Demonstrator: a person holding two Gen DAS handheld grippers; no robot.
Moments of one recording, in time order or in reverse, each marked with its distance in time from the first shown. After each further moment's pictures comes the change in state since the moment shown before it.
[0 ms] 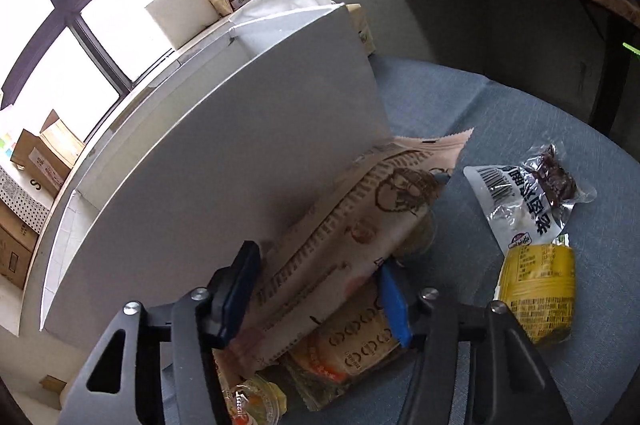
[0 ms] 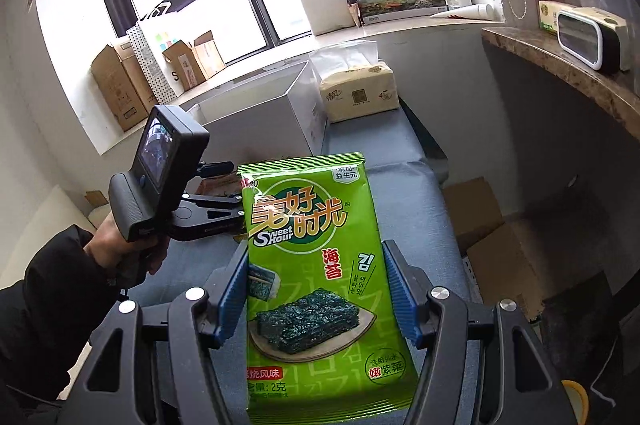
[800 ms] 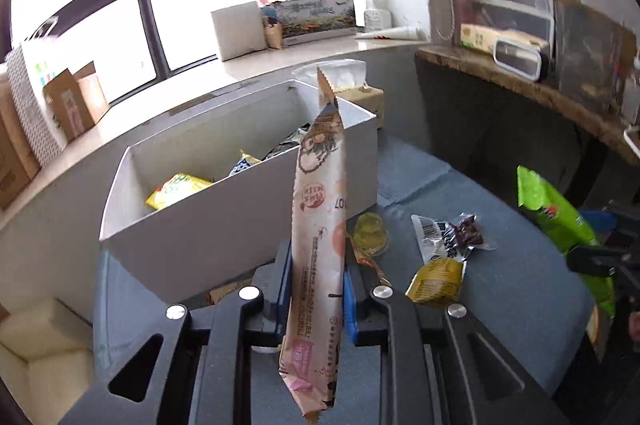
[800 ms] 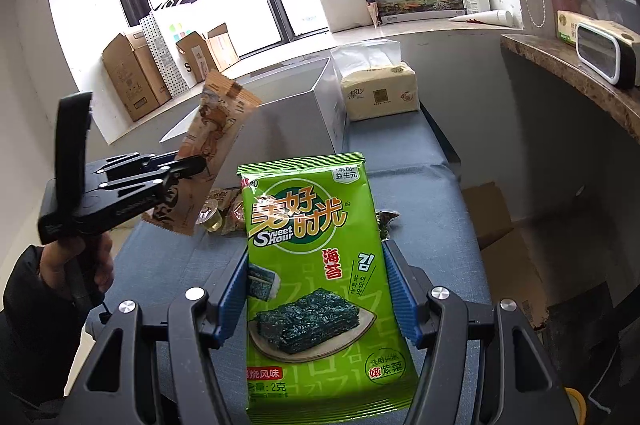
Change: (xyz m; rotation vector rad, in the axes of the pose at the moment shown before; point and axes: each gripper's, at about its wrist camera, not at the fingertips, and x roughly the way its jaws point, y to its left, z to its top) left arm -0.132 0.041 -0.045 -0.347 -0.167 -0.104; right arm 0.007 0.020 0.001 -0.043 0.011 0.028
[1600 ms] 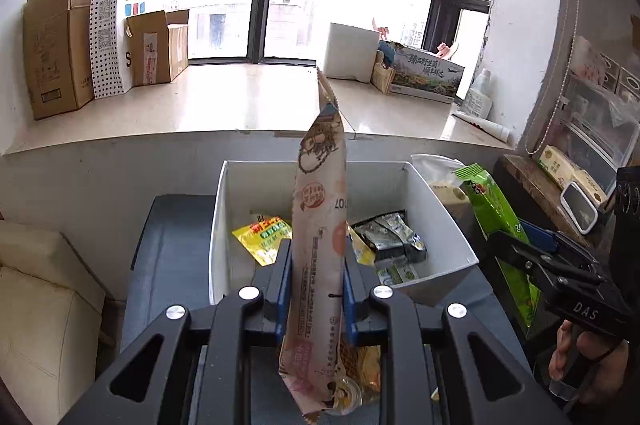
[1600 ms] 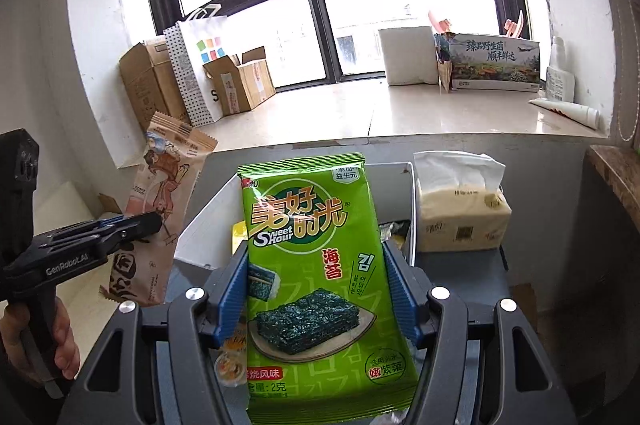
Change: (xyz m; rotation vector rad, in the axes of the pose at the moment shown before) left arm 0.005 0.135 0.088 -0.364 -0.026 0.077; right arm 0.107 0.078 0.179 -0.134 -0.059 0.050
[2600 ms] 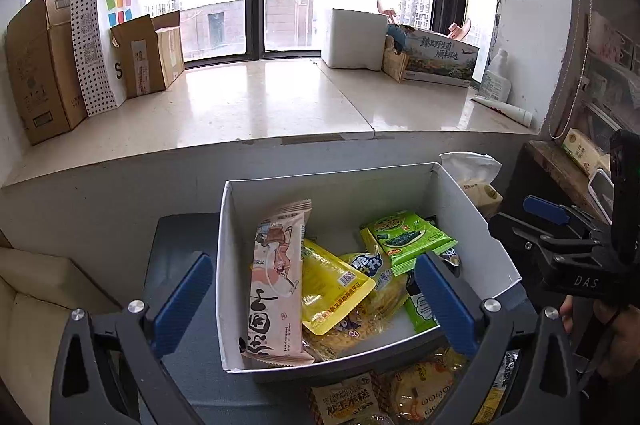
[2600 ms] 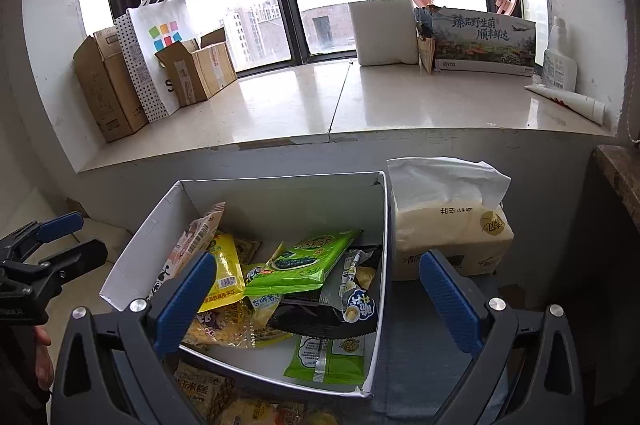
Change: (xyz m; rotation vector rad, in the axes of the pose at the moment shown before) left arm 0.045 -0.001 0.021 0.077 0.038 0.054; right arm 0.064 -0.034 0.028 0.028 0.059 -0.079
